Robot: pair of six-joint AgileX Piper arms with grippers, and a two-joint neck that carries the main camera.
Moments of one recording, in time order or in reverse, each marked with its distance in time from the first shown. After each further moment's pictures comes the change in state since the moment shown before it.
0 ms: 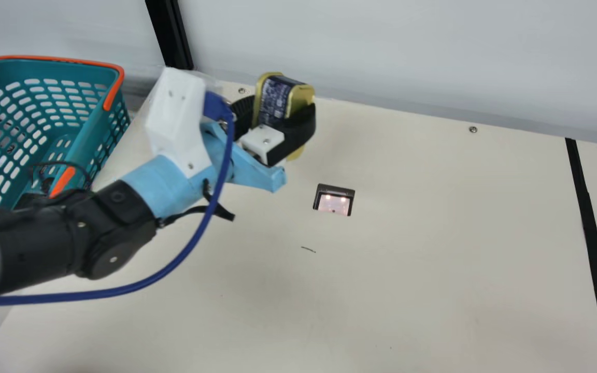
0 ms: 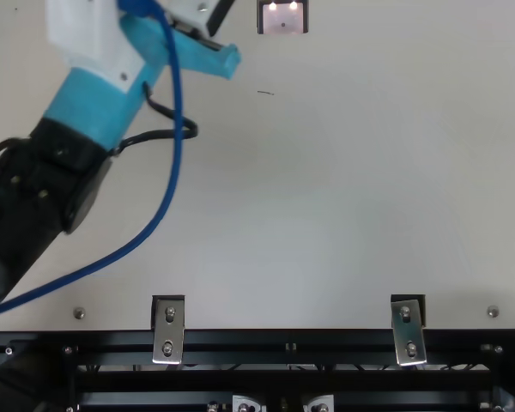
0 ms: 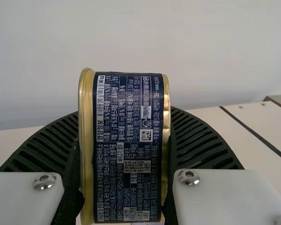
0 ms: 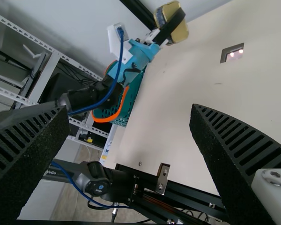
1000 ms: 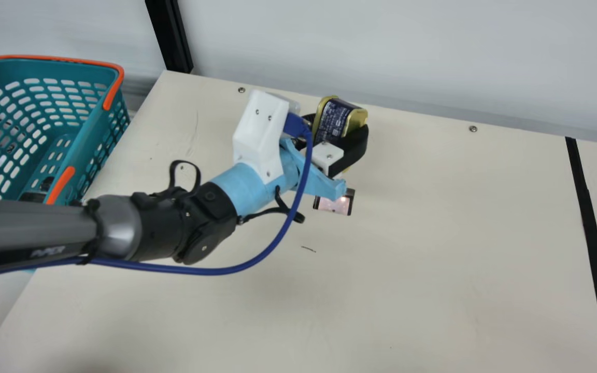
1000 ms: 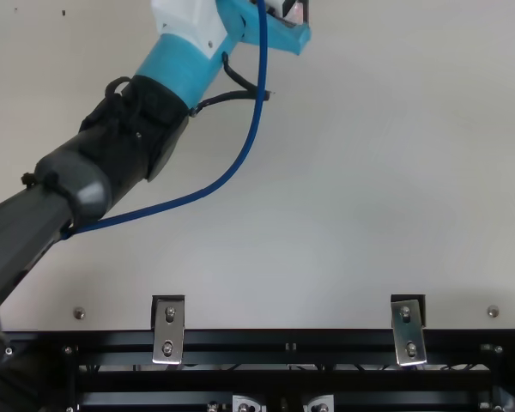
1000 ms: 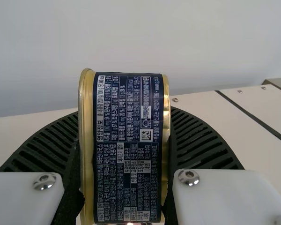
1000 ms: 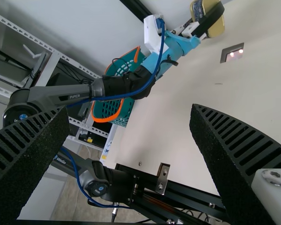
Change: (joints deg) left arm -5.2 16.6 -10.6 -3.6 -4.1 2.7; right arm 0.0 0.0 0.0 0.0 0.0 0.0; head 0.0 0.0
